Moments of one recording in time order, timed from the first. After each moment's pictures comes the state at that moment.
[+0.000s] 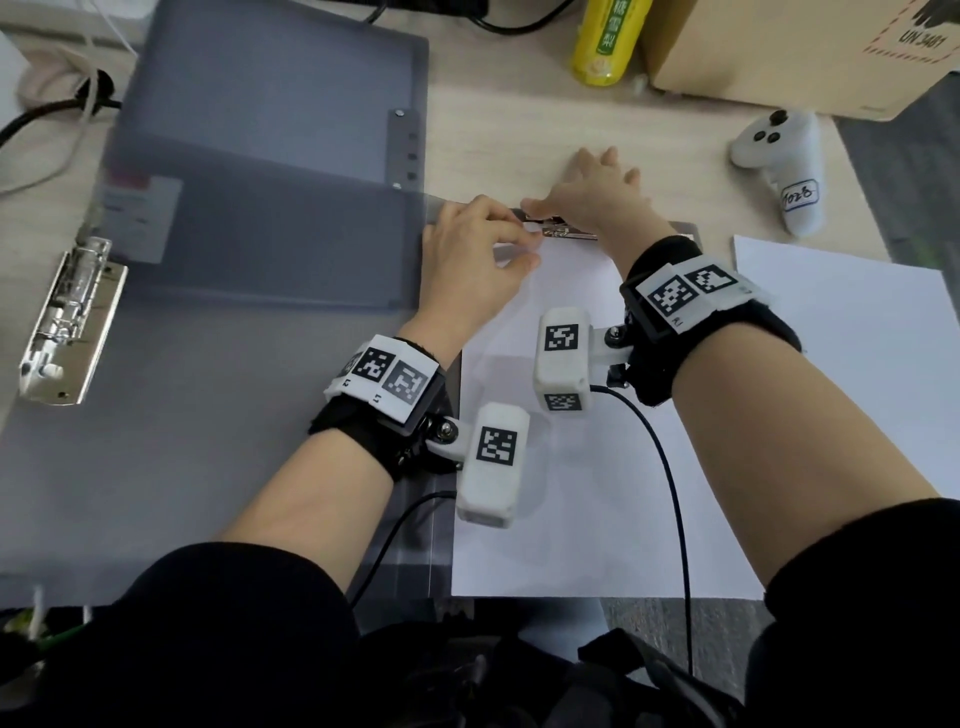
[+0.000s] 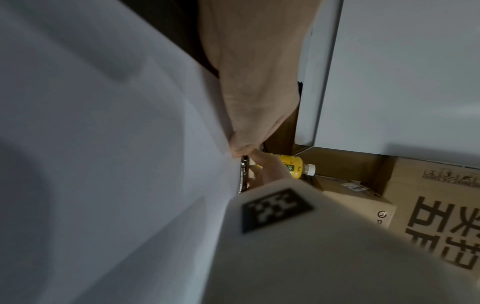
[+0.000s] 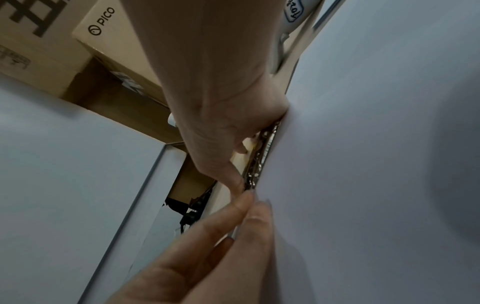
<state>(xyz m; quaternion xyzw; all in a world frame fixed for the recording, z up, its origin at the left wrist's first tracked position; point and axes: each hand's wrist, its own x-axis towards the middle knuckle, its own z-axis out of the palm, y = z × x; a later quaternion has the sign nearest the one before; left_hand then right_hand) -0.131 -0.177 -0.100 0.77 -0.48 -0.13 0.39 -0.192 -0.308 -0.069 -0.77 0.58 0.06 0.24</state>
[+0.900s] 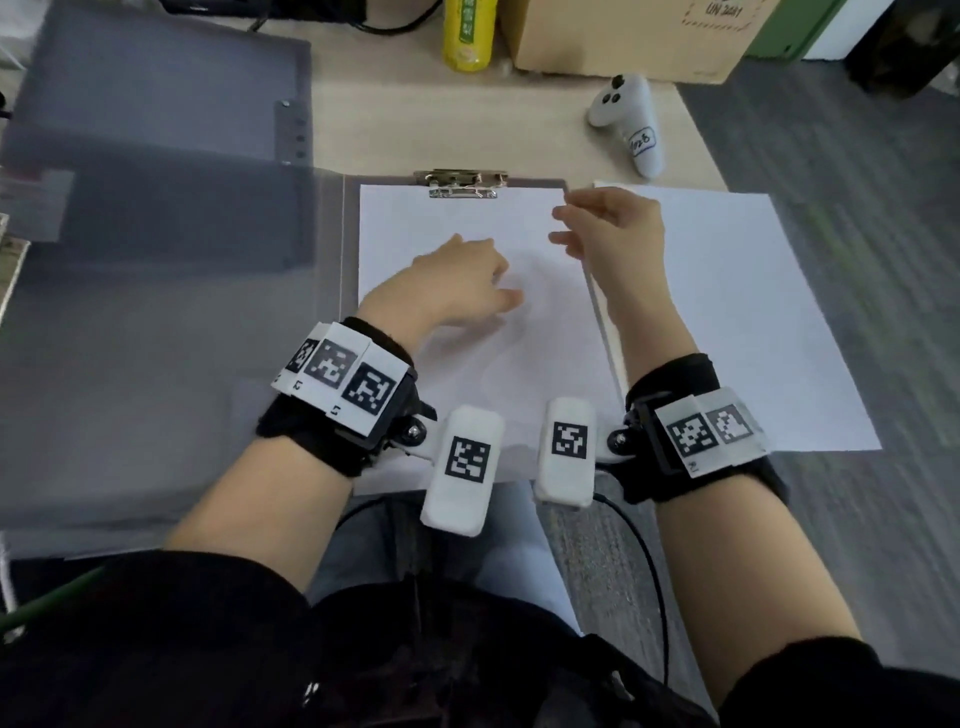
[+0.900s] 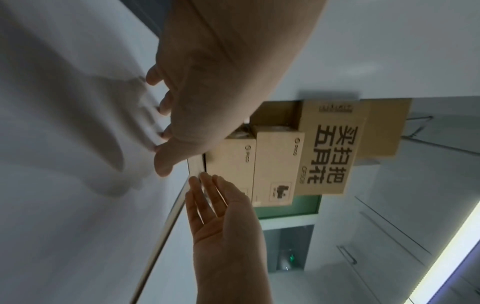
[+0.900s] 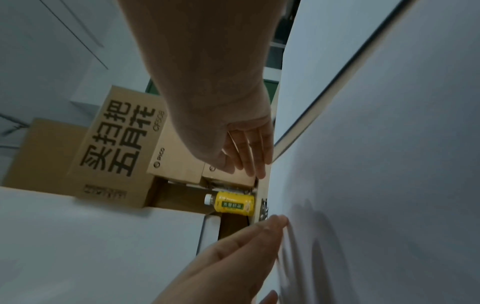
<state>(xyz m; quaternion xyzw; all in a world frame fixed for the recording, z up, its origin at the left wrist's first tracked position) -0.225 -0.154 -0.053 0.72 -0.63 -0.29 0.05 -0.359 -0.223 -0.049 -0.60 0.53 -0.38 0.46</state>
